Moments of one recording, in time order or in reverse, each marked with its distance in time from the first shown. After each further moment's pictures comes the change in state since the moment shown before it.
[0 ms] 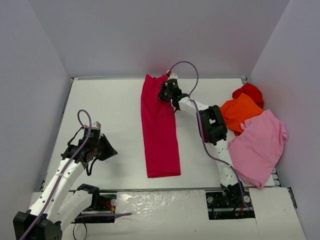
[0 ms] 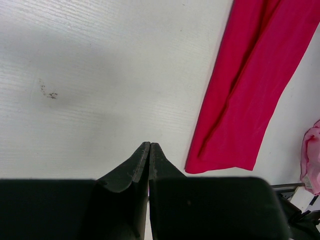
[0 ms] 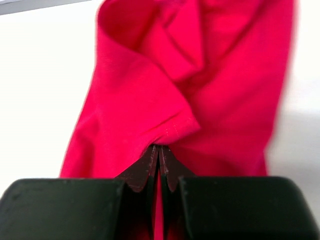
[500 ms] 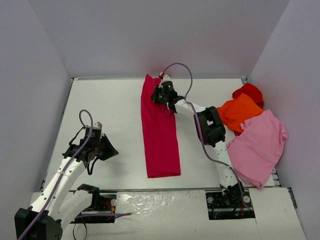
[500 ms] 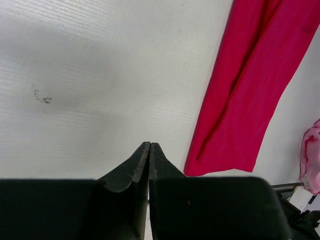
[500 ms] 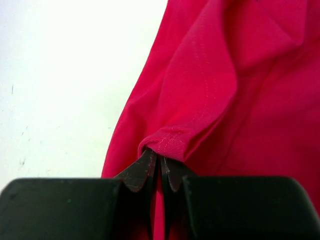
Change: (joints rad) left arm 0.000 0.027 -0.021 0.046 0.014 -0.003; right arm 0.061 -0.034 -0.054 0.057 -0.104 -0.007
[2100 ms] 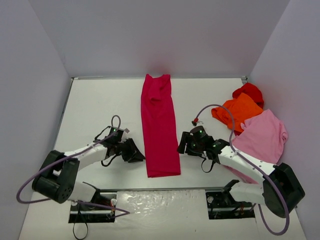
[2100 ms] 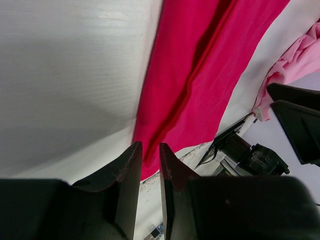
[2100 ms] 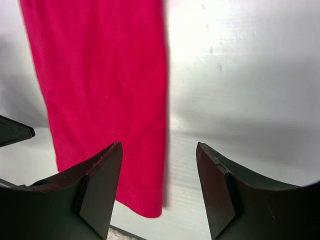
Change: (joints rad) left arm -0.162 0.489 -0.114 0.548 0.410 -0.225; right arm 0.138 -1.259 -1.249 -0.415 0.147 0.251
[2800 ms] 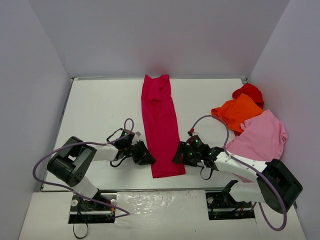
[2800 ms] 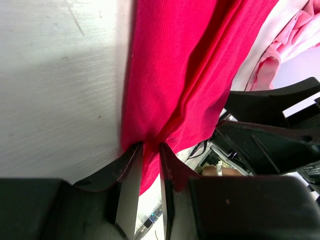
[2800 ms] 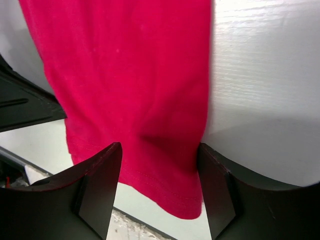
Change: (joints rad) left arm -0.148 0.234 0.000 0.322 0.071 -0.147; right arm 0.081 0.030 -0.150 0.129 -0.096 0.150
